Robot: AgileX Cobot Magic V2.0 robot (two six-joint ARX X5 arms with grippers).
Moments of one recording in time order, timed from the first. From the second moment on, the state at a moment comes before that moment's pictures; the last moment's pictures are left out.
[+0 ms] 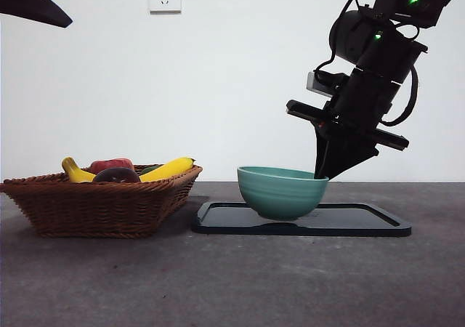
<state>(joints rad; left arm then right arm) -0.36 0.90 0.92 -0.75 0.66 0.04 0.32 1.81 1.27 -0.43 -0.23 0.25</state>
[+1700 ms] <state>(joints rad) -0.36 0.90 0.92 -0.75 0.66 0.04 0.64 1.31 0.81 -0.50 -0.08 0.24</state>
